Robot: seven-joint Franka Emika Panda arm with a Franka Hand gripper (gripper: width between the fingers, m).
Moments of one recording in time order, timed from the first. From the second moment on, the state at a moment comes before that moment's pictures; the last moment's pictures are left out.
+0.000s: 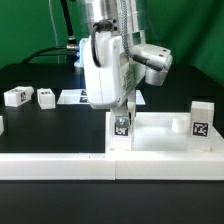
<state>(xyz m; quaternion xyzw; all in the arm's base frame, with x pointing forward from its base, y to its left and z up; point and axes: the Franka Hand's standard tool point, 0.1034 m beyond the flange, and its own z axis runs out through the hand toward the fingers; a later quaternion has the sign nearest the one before) 0.671 -0.005 0.069 -0.56 0.82 0.03 0.08</state>
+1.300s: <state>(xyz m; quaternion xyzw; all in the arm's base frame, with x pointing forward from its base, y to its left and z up) 0.670 0.033 0.109 -0.58 0.81 0.03 0.10</state>
